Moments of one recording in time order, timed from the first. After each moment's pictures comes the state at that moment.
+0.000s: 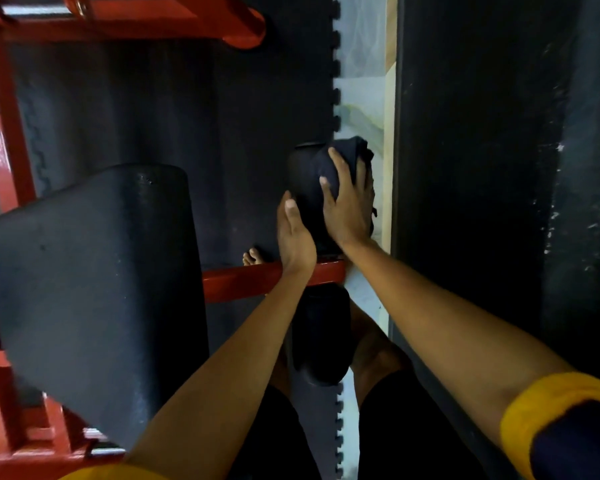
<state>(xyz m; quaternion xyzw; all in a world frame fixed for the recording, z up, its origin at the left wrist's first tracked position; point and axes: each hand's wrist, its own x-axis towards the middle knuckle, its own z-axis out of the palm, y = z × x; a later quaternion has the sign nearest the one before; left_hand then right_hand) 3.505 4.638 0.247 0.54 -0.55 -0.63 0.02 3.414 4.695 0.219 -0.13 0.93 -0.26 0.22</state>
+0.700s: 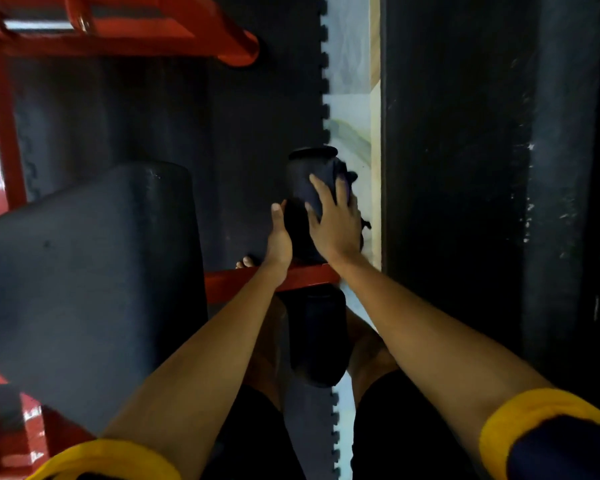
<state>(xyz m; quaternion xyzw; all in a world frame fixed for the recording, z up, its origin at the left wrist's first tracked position) 3.521 4.612 0.234 0.51 -0.47 -0.72 -0.08 3.445 4.700 0.235 -0.19 0.94 -0.17 0.22</state>
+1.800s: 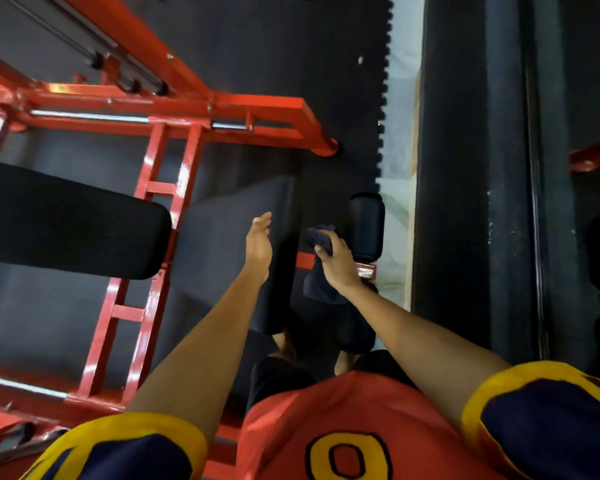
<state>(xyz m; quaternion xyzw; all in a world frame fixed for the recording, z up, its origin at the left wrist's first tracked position) 3.689 4.540 0.503 0.55 -0.51 -0.66 0.09 3.603 4.691 0.454 -0.17 0.82 -0.41 0.37</state>
